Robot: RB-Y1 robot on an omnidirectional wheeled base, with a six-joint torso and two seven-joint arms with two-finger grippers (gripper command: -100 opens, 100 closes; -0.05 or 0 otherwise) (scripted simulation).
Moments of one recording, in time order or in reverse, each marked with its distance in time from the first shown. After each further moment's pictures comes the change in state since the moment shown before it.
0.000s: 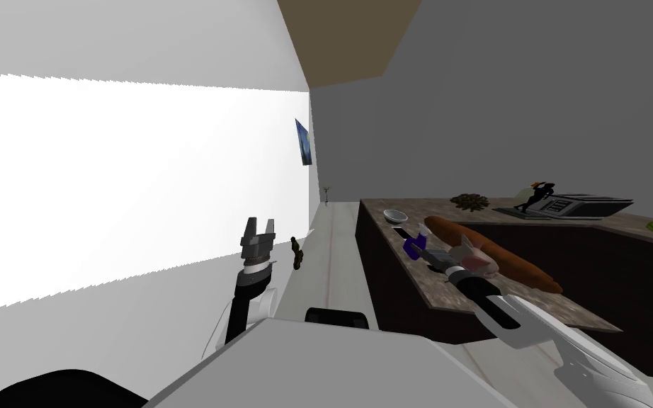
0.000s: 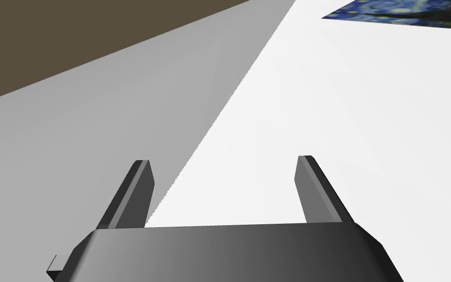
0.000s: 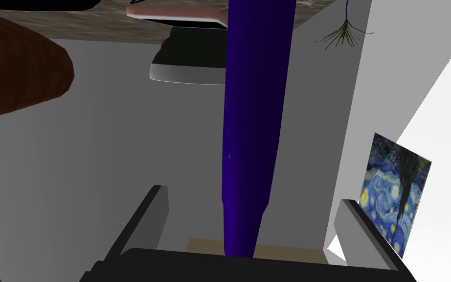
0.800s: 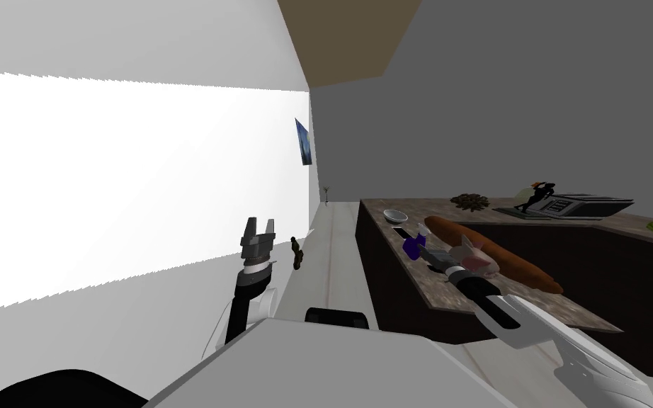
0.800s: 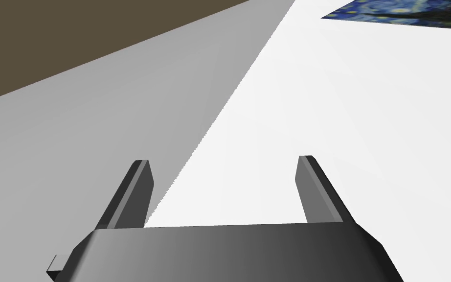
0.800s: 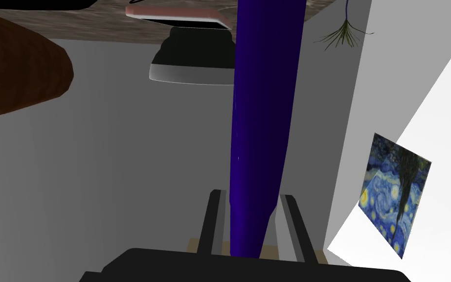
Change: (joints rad) left arm 0.000 0.000 0.000 0.000 0.000 0.000 0.000; right arm 0.000 0.000 0.000 0.000 0.000 0.000 0.000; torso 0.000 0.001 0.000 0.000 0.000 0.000
